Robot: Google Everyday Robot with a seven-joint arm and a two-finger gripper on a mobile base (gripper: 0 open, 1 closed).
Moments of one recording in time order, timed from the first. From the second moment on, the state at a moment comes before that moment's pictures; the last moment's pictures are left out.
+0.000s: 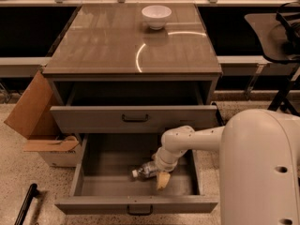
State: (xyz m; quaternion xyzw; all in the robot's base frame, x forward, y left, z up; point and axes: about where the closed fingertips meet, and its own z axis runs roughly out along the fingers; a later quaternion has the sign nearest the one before) arm 0.541 -0.043 0.371 -0.74 0.66 0.12 0.10
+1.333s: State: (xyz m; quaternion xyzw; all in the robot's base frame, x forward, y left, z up) arm 0.515 -0.079 0.454 -0.72 0.66 0.09 0.19
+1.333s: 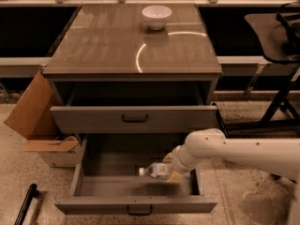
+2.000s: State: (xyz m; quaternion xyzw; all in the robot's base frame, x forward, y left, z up) arm 0.509 -0.142 0.563 -0.71 0.64 0.14 0.27
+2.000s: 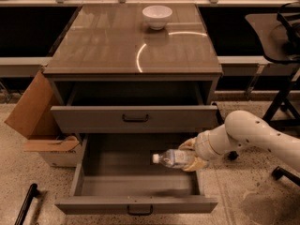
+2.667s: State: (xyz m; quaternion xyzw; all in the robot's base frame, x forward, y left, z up) arm 0.510 -0.146 0.598 -0.71 0.63 0.13 0.27
